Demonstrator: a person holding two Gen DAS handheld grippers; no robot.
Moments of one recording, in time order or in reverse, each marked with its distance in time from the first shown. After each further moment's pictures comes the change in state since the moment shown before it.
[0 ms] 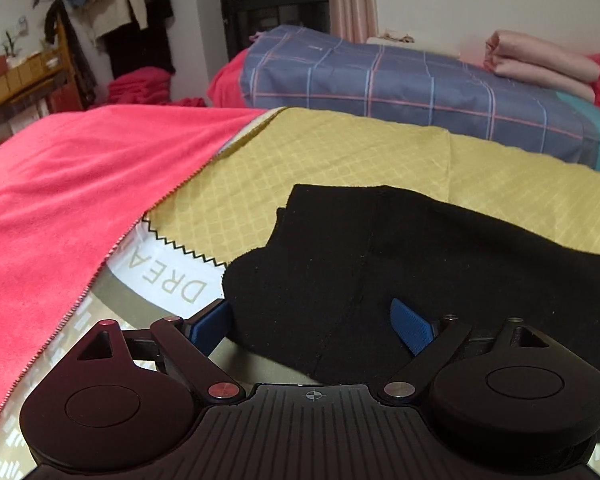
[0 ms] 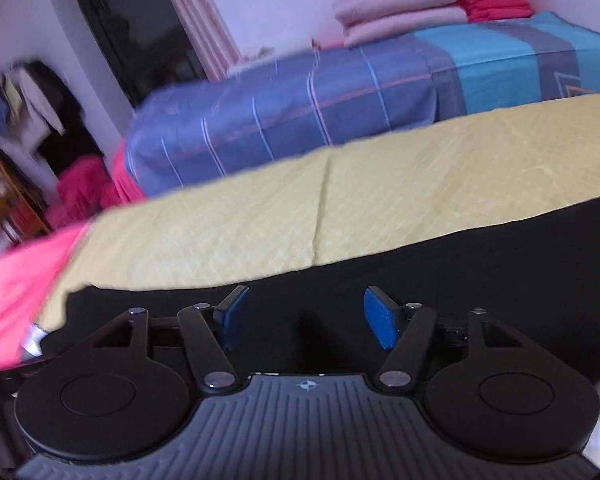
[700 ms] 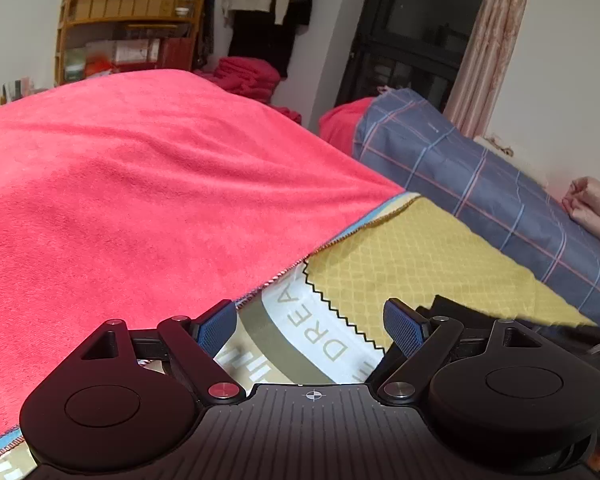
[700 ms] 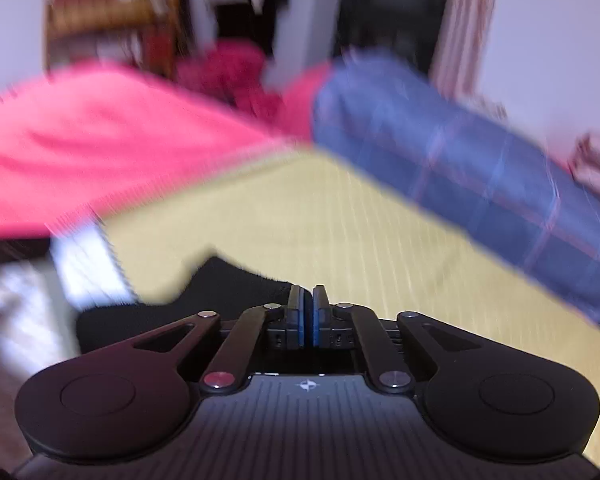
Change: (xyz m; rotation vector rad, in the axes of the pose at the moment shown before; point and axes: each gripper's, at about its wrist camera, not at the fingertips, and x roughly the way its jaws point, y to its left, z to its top) left arm -0.031 0.107 0.008 -0.423 -0.124 0.086; right arm 0.179 0.274 -0.049 -0.778 0.101 0.107
